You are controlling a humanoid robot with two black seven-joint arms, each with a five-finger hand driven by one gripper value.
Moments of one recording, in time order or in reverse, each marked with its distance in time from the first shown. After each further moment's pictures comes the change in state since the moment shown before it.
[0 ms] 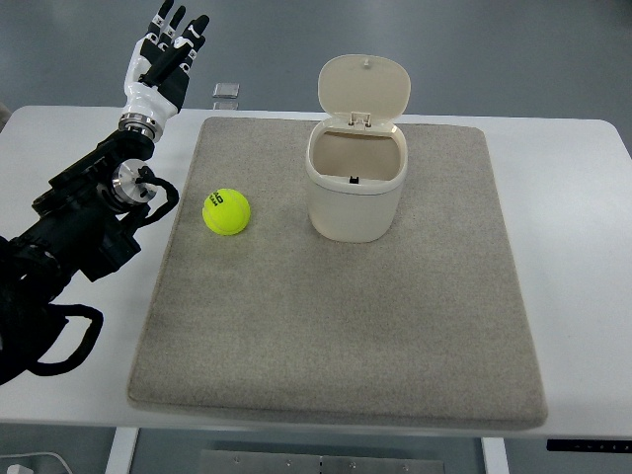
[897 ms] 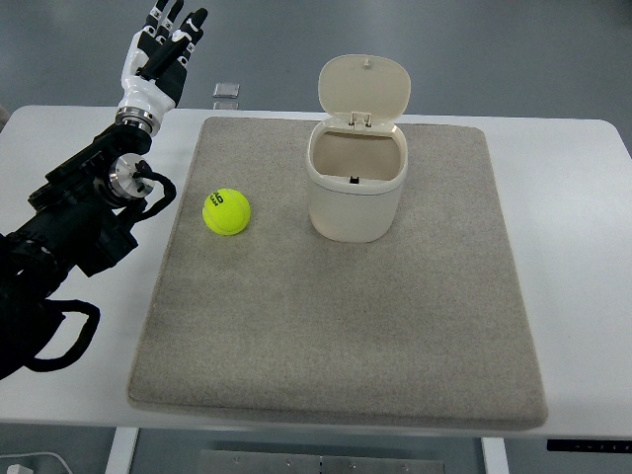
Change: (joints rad) left arm -0.017 0.010 0.012 -0.003 0.003 -0.001 0.002; right arm 0.000 0.000 0.000 0.000 0.000 0.000 0.000
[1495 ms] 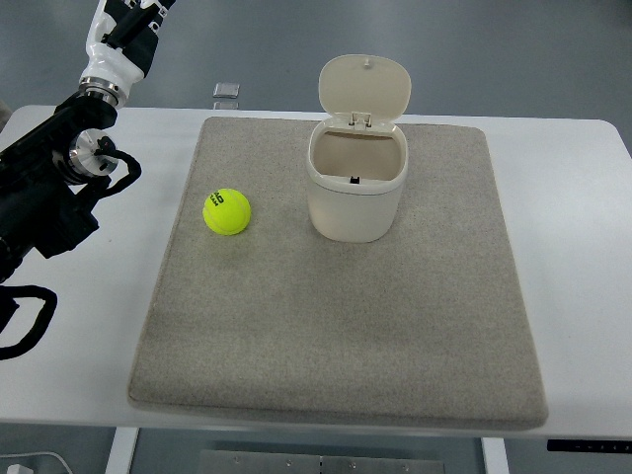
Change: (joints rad) left arm -0.012 0.139 0.056 -0.118 0.013 -0.007 0.011; right arm 0.000 0.000 -0.001 0.000 0.000 0.000 0.000
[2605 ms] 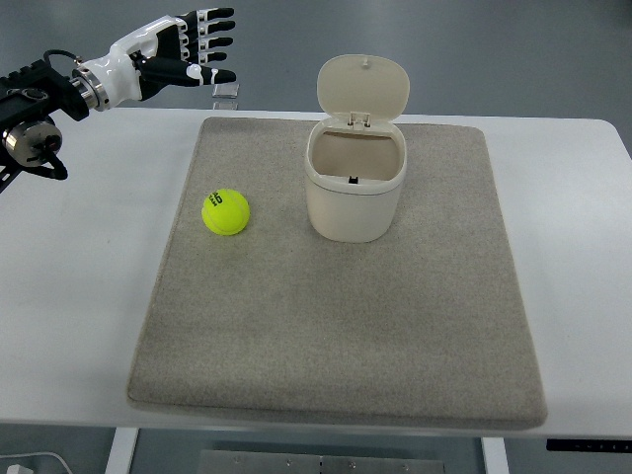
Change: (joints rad) left arm -0.155 0.289 0.641 -0.281 0.211 -0.129 0.044; right arm 0.000 0.000 0.001 0.000 0.000 0.000 0.000
